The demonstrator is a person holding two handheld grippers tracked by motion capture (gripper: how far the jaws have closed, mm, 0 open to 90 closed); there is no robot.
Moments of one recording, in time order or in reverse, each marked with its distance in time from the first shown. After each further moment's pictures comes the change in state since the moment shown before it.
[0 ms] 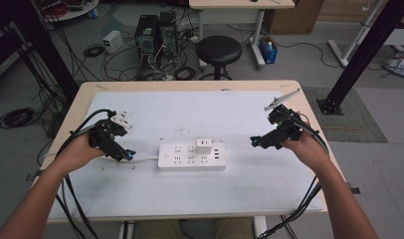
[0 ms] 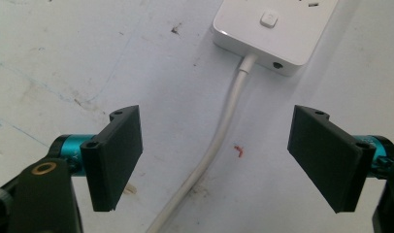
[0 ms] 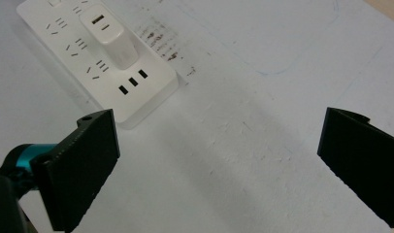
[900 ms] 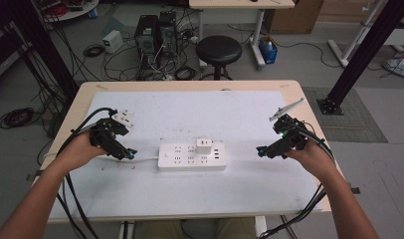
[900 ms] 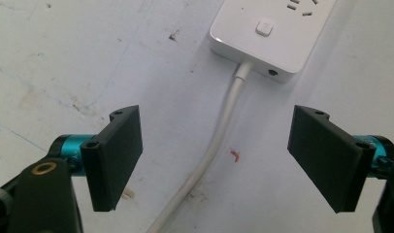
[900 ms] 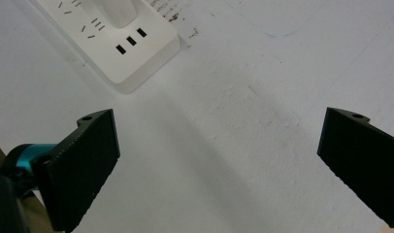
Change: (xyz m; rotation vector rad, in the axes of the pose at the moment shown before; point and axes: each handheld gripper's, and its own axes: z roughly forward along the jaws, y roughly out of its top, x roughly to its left) left arm 0.000 0.005 -0.001 0.000 -0.010 0.000; right arm -0.001 -0.026 0.003 0.067 0.011 0.003
